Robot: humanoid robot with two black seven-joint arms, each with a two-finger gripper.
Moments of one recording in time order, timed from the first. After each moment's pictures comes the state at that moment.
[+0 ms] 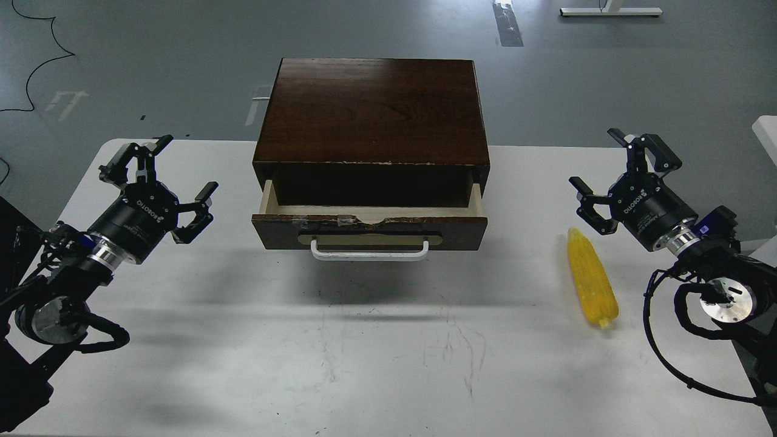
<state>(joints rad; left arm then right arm) -0.33 0.58 -0.91 -1.05 0.18 -0.49 -0.35 0.62 -0.61 0.41 0.89 -0.02 0.49 0.49</state>
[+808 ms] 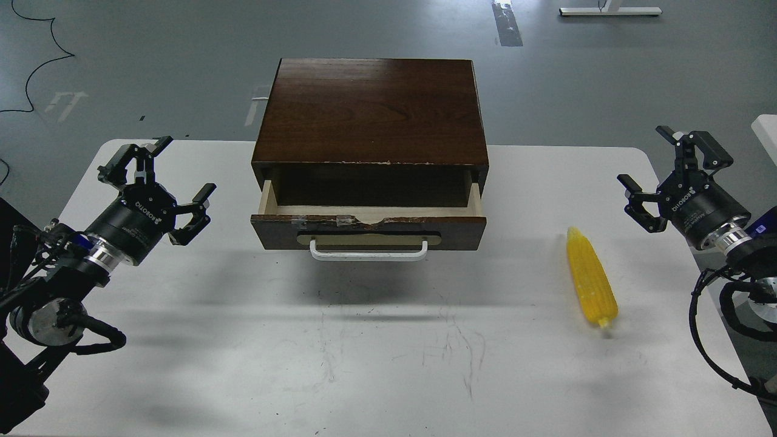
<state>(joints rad) -0.33 0.58 -0.93 -1.05 0.21 -0.49 -0.36 0.62 -0.72 0.41 0.84 -0.02 0.49 0.49</state>
